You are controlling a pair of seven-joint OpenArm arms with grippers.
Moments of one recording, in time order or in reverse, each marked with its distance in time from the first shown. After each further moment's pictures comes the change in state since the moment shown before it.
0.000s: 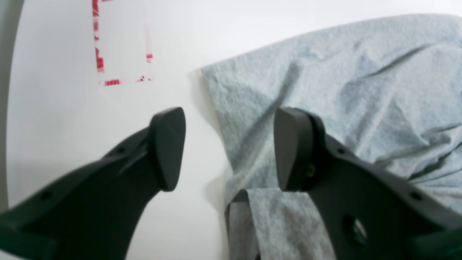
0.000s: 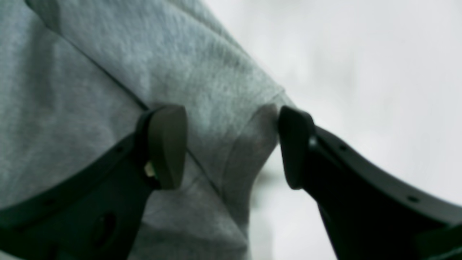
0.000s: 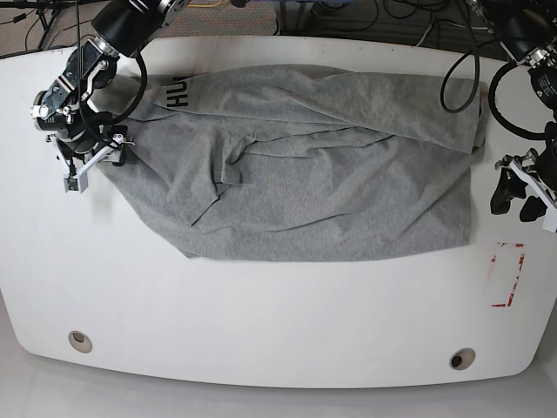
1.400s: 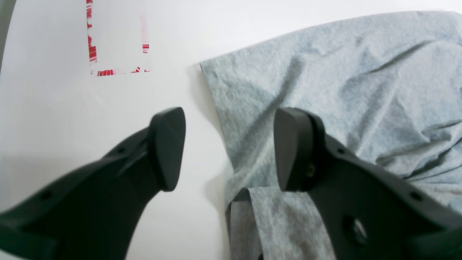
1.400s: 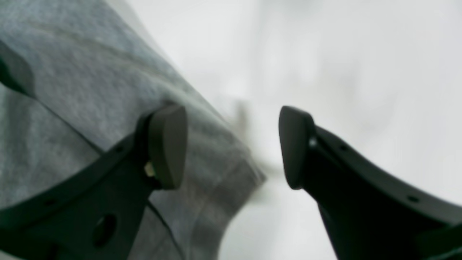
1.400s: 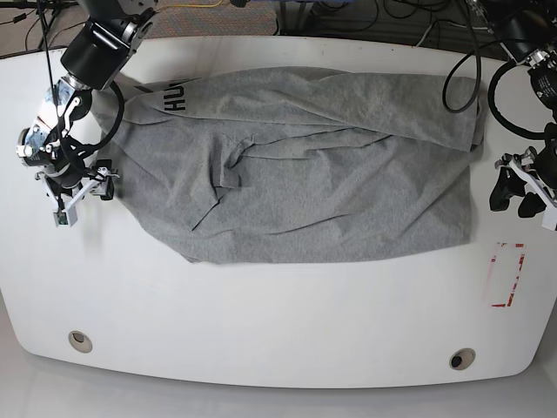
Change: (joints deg) left arm 0.0 0.0 0.0 -2.3 0.0 0.0 0.0; right arm 8.9 10.2 -7.0 -17.6 -0.3 0.0 10.0
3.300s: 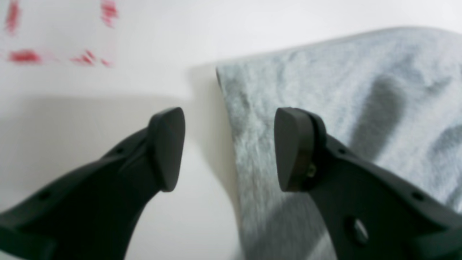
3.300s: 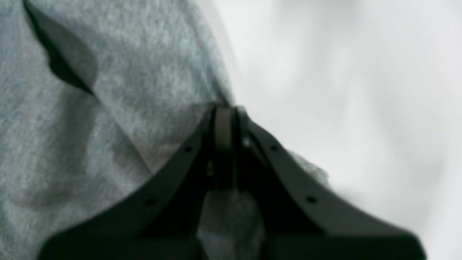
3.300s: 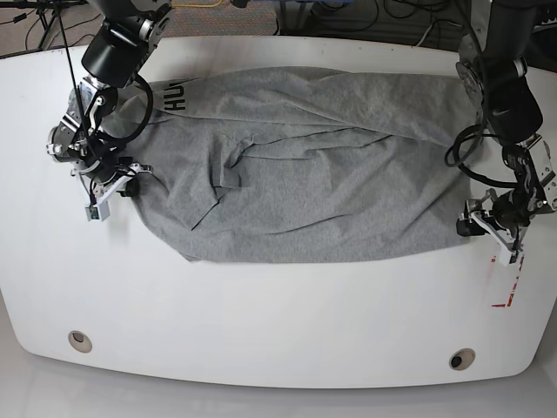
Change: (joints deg) left arm -25.4 3.2 10.1 -50.2 33.7 0.3 -22.7; right arm -1.9 -4.6 -3.2 -3.5 1.4 -0.1 4.3
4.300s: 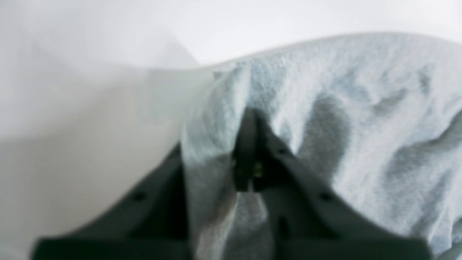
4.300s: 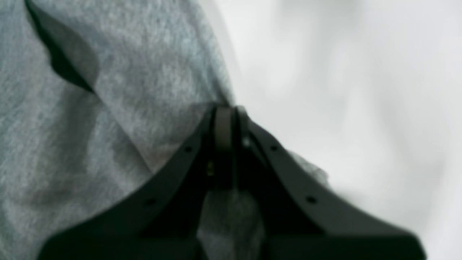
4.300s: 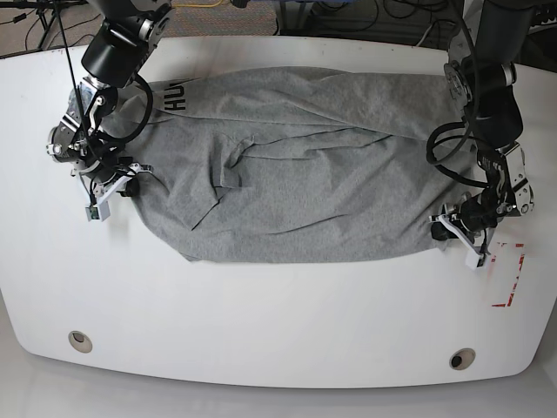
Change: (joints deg) left arm -1.1 3.5 6.8 -6.6 -1.5 1.0 -8.0; right arm 0.0 0.0 -0.2 0.6 -0.1 0.0 -0.5
